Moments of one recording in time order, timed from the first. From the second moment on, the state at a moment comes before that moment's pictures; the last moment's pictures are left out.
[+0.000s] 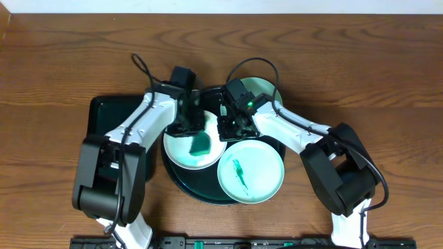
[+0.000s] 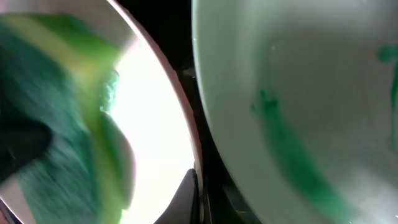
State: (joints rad) left arm -0.26 1.84 1.19 -0.83 0.20 -0.34; right arm 0.65 2.06 1.36 -0.59 -0.29 0.52
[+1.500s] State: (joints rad) left arm -0.32 1.84 1.20 -0.95 -0.02 -0.47; right arm 0.65 2.07 1.37 -0.59 -0.30 0.52
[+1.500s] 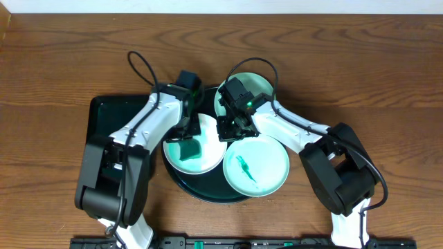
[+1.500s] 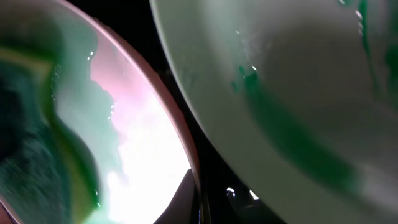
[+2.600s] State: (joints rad) left arm -0.02 1.48 1.30 -1.14 -0.10 -0.49; right arm 0.65 2.06 1.37 -0.59 -0.30 0.49
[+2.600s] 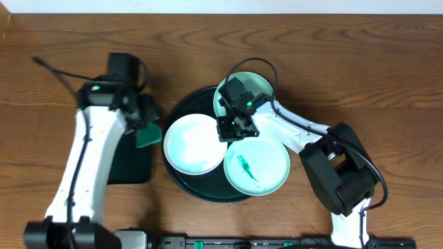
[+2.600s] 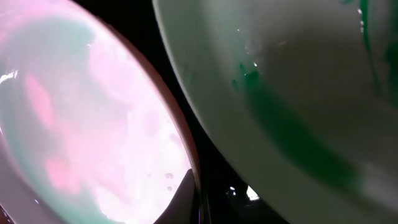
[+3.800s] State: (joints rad) left arm 0.05 1.50 1.30 -1.13 -0.11 -0.45; right arm 1.12 1.66 1.37 -0.47 1.06 -0.02
